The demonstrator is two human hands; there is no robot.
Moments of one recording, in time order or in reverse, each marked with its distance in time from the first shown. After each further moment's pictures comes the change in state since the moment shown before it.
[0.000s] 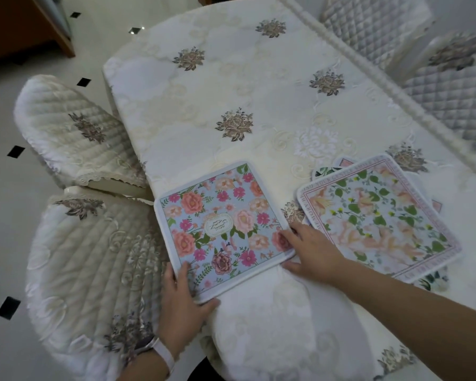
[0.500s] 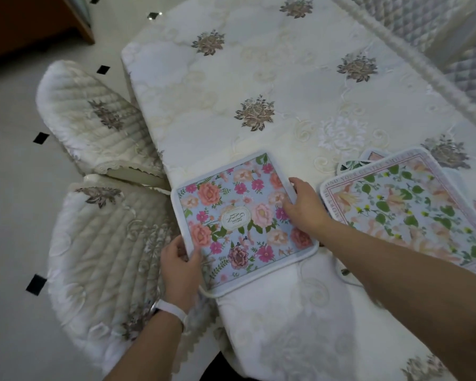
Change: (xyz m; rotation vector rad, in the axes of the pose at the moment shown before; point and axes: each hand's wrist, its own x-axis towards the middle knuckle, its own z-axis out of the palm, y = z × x) left_hand 0.048 0.014 -0.032 -0.447 0.289 -0.164; right_hand 0.094 -0.035 -0.029 0.671 0.178 0.334
